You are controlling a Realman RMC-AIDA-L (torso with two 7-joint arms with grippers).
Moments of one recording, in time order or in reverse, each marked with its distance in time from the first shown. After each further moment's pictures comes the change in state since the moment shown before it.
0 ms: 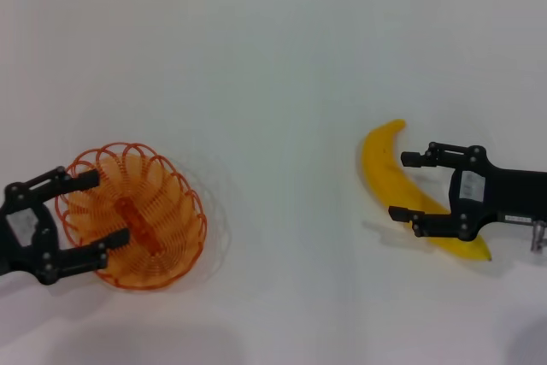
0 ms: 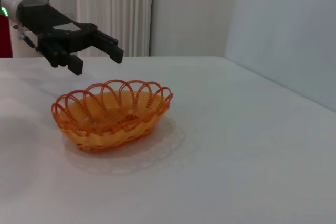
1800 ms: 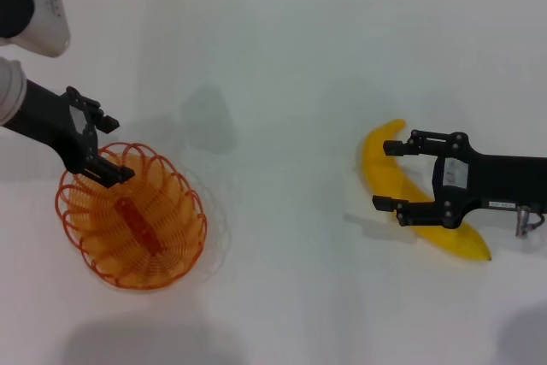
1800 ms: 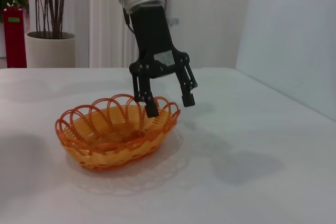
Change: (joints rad) left arm -0.516 -0.002 0.253 0.274 0.771 -0.201 -0.785; right arm 0.049 0.001 -0.012 0.014 0.002 0.000 0.019
